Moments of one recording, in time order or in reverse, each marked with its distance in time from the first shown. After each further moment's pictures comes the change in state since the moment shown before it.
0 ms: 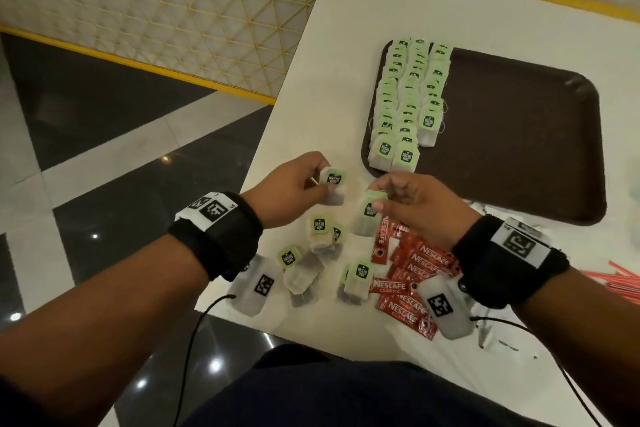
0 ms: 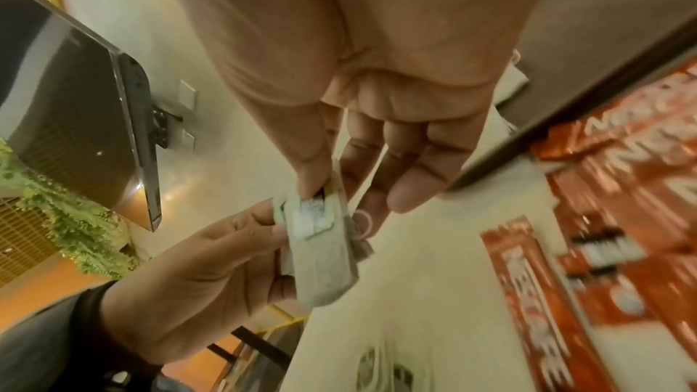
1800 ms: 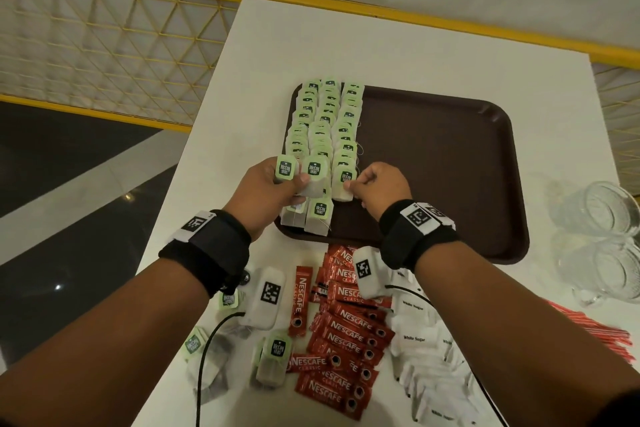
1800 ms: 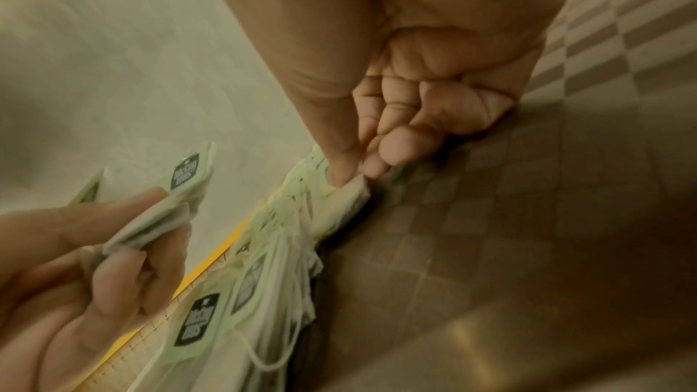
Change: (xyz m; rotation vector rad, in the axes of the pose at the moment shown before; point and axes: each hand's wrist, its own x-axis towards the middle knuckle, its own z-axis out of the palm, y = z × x) left_hand 0.137 0.049 0.057 -0.609 0.195 -0.120; right_hand 0.094 0.084 -0.109 -0.091 0.552 0.298
